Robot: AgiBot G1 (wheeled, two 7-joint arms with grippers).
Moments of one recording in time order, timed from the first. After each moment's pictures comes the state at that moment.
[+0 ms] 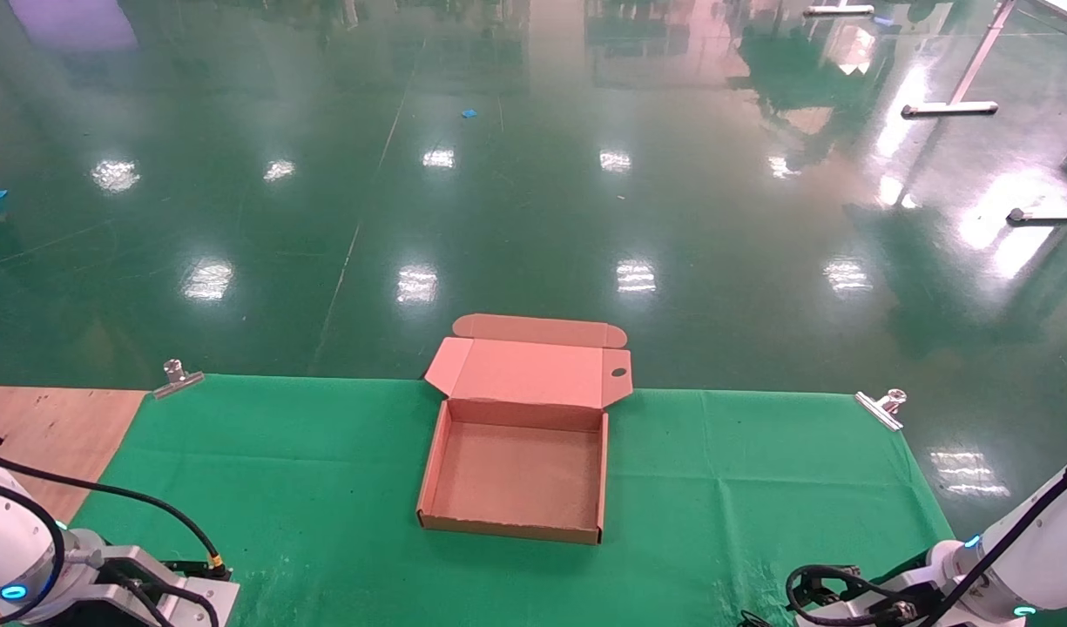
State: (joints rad) left arm -1.65 1.12 1.10 -0.03 1.79 1.24 0.48; right arm 1.58 -1.12 -0.81 0.13 -1.91 -1.26 -0.71
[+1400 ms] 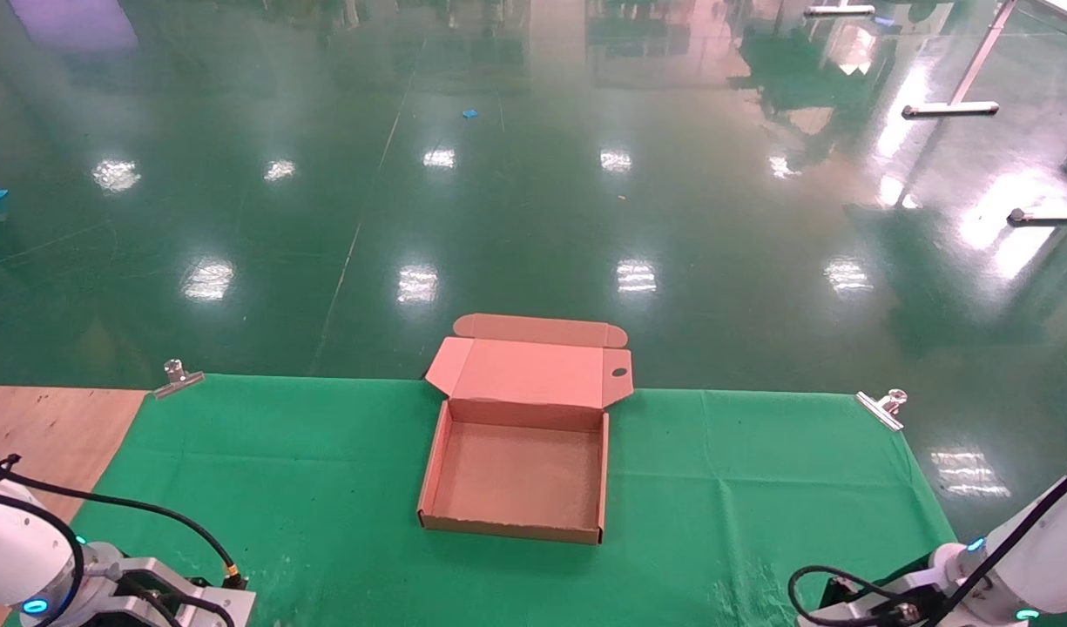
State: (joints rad) left arm -1.63 1.14 1.08 -0.01 1.76 1.22 0.49; right arm 1.62 -1.14 -0.80 0.02 -1.90 -1.26 -0.78
